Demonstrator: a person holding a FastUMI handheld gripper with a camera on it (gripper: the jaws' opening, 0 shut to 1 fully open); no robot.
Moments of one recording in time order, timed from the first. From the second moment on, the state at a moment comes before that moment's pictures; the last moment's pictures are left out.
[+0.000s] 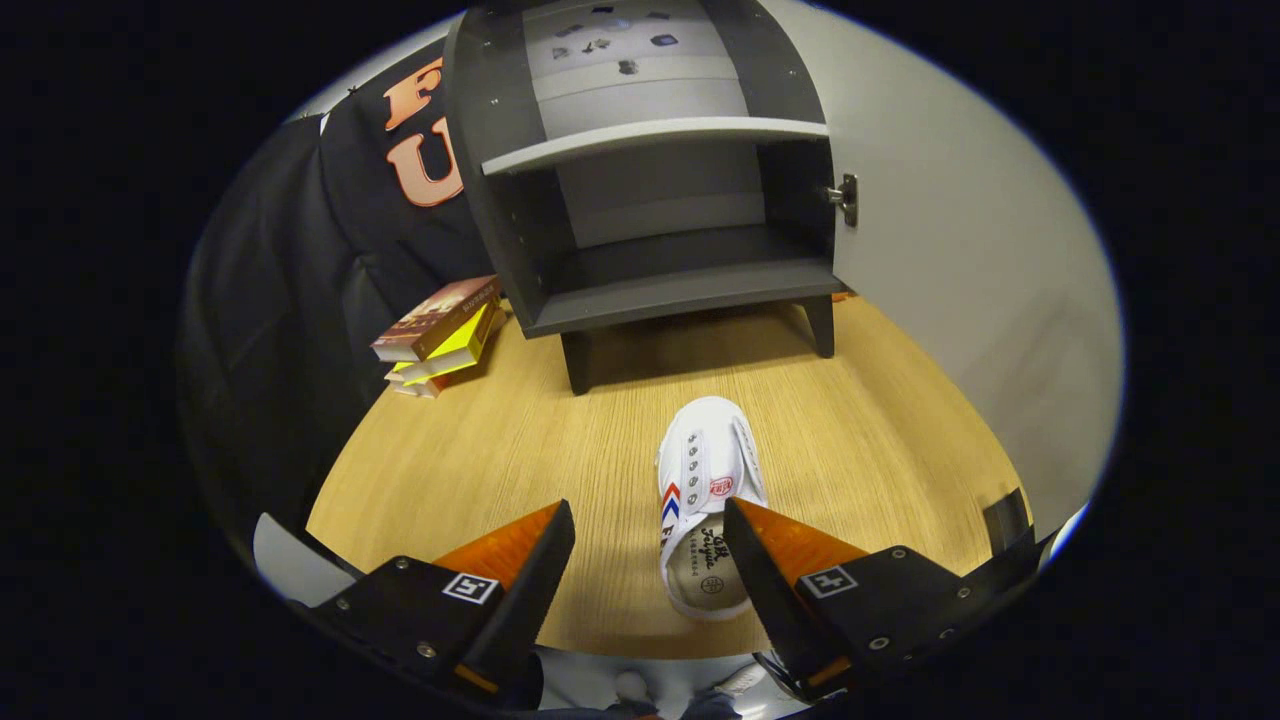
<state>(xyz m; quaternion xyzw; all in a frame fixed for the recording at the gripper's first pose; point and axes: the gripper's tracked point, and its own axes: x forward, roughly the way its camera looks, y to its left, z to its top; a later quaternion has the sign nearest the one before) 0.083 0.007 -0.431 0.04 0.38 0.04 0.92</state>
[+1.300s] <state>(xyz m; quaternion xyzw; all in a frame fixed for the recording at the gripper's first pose) 0.087 -0.003 -0.496 0.03 0.45 0.02 0.89</state>
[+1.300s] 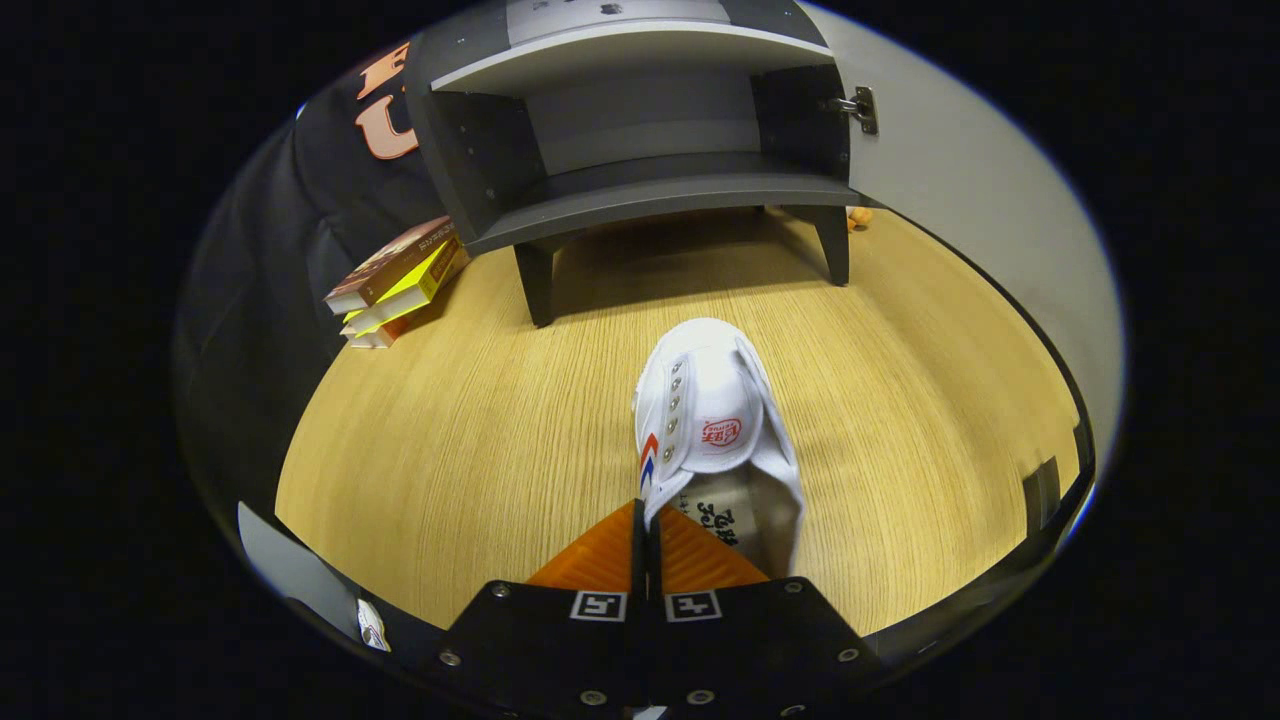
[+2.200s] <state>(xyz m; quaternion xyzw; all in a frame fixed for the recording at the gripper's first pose) 0.134 0.013 -0.314 0.02 0.30 0.03 0.95</state>
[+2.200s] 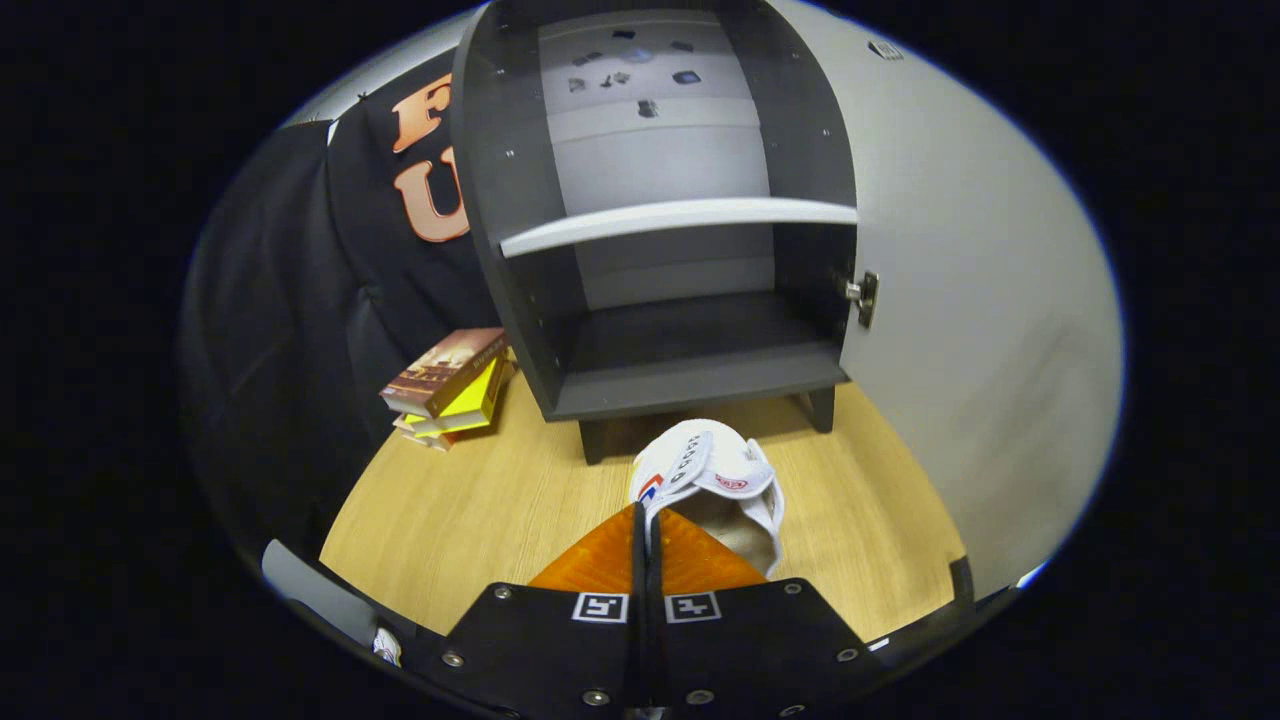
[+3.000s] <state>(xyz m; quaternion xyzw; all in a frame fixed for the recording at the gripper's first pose) 0.261 0.012 -0.123 0.01 0.15 0.06 0.99</state>
